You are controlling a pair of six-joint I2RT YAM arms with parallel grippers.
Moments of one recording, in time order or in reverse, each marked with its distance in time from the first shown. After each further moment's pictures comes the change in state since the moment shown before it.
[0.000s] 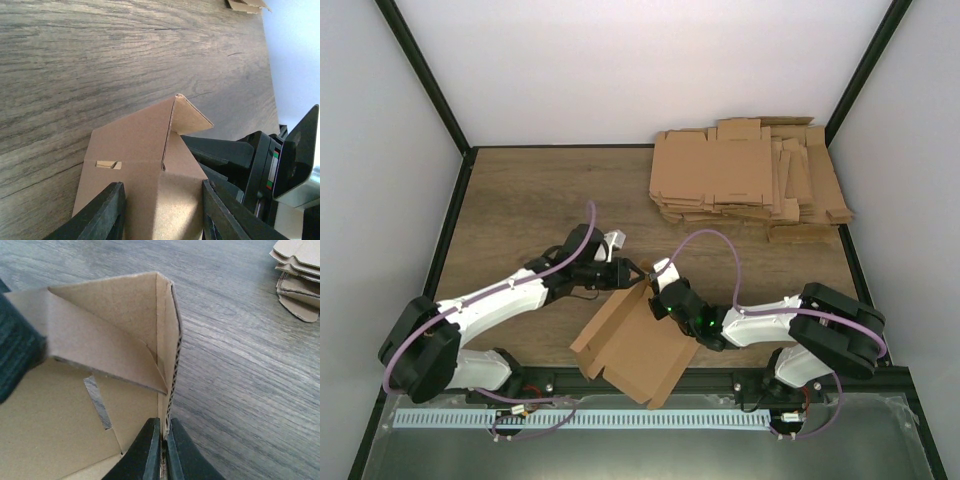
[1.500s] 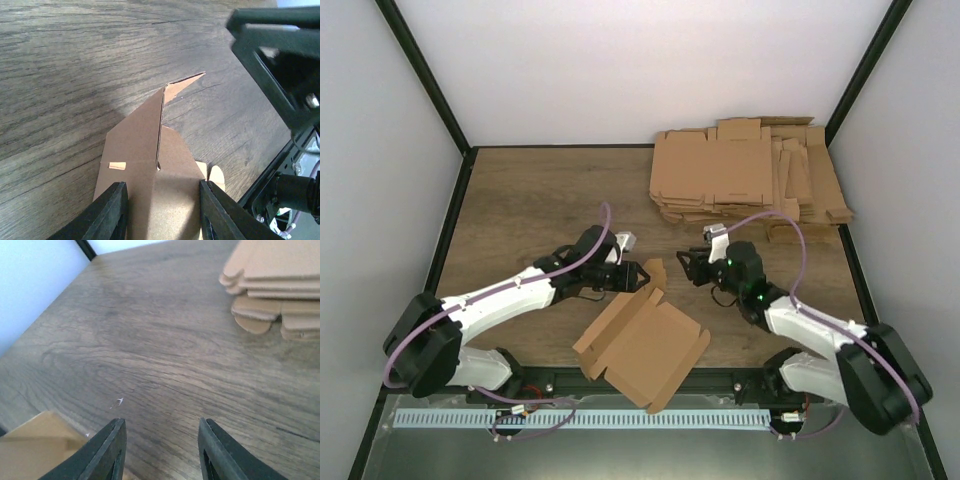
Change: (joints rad) left arm -0.080 0.034 0.076 -0.088 -0.106 0.076; right arm -0.533 -0.362 -0.072 -0.111 -0.623 0.100
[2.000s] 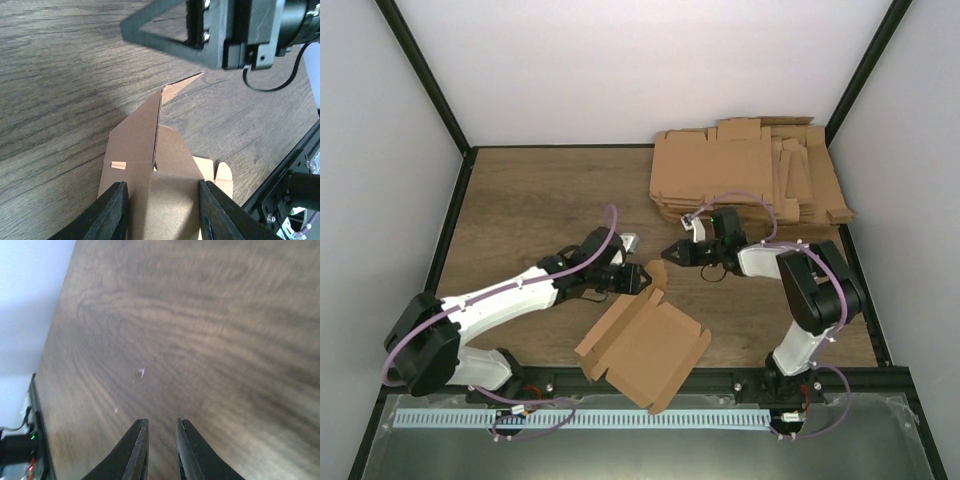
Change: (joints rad) left arm -0.040 0.002 0.033 -0.054 -0.061 0.022; right arm -0.201 0.594 0.388 -0.159 -0.560 0.051
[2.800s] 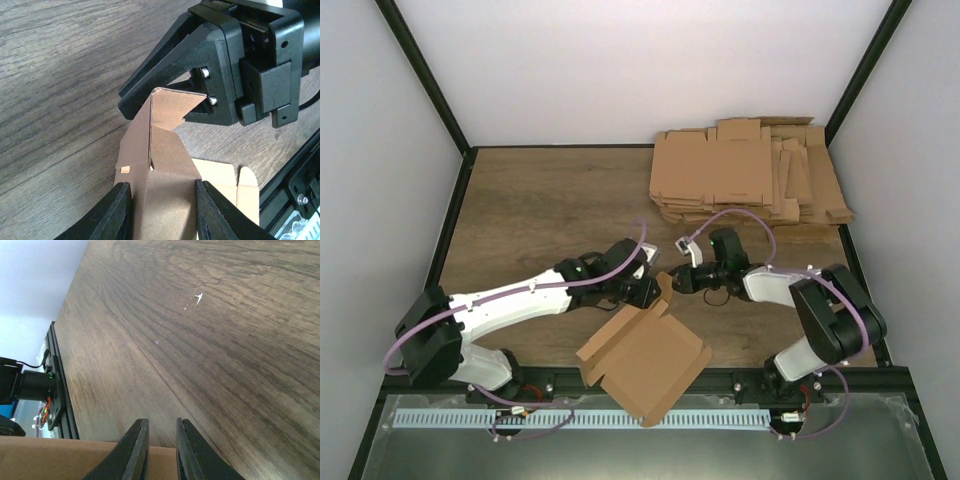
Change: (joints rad) left arm -0.163 0.057 0.120 -0.142 -0.174 0.076; right arm 0.091 -0.146 -0.186 -0.012 -0.119 -0.089
